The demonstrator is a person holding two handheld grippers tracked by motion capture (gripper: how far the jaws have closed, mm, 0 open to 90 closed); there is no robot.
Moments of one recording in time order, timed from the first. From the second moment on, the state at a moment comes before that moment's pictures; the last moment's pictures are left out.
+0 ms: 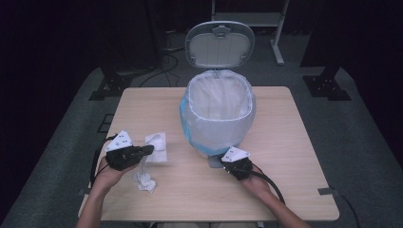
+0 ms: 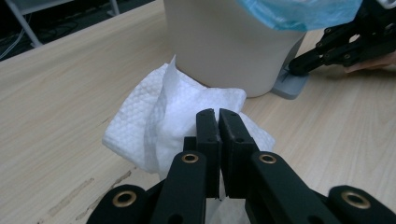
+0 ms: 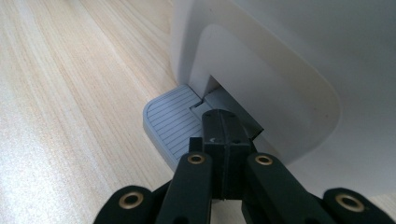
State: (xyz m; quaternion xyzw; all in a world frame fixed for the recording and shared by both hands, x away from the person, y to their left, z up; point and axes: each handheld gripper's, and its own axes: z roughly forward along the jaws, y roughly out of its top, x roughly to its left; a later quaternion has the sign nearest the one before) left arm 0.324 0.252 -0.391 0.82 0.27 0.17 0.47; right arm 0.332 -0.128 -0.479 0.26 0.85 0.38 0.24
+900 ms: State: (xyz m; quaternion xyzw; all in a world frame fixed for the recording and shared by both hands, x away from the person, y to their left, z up) left arm 0.316 0.242 -0.331 0.83 0.24 0.18 0.47; right arm 0.332 -0.128 -0.479 0.27 0.85 0.38 0.24
